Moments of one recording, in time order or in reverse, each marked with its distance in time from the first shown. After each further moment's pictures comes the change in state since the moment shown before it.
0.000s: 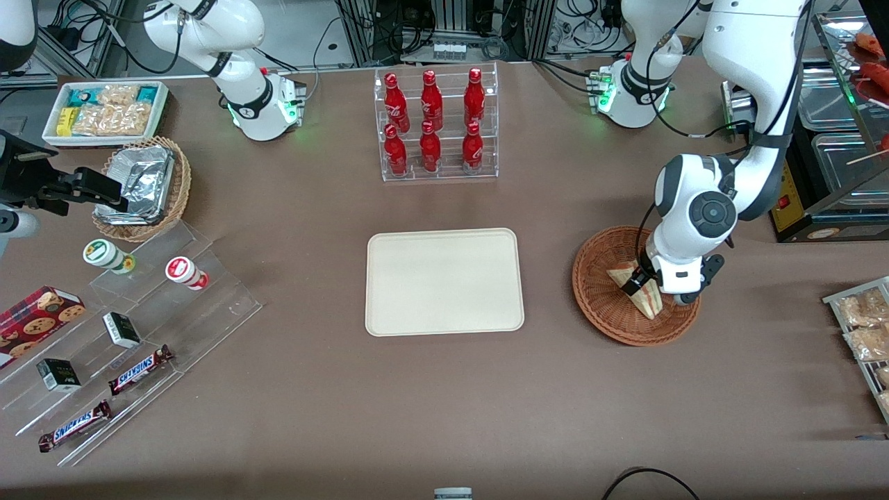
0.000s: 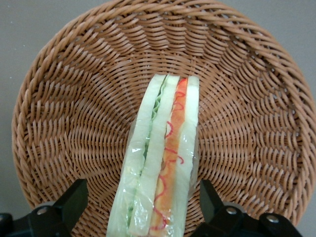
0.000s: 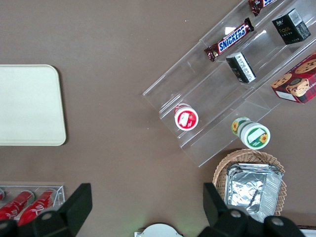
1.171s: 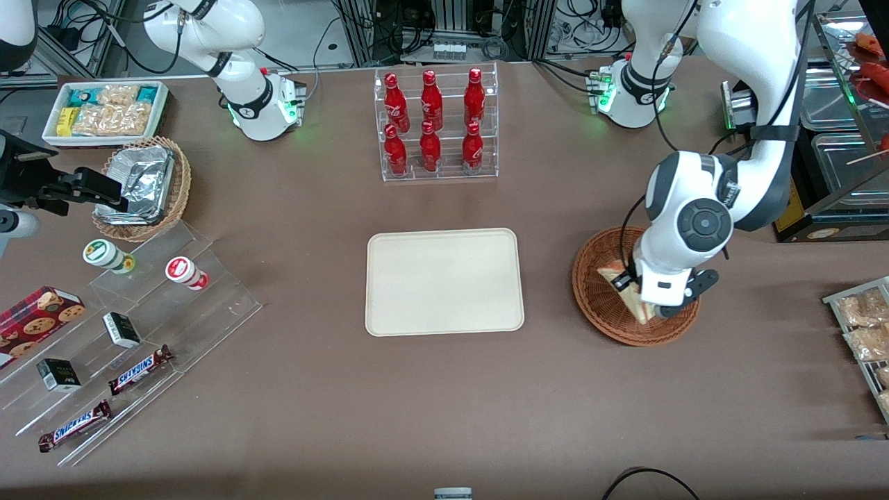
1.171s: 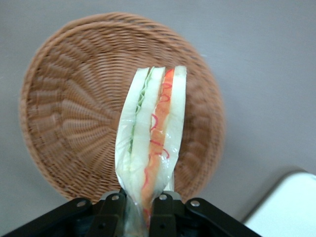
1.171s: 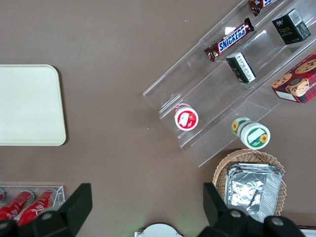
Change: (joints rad) arm -0.085 0.035 -0.016 0.314 -0.015 -0.332 0.157
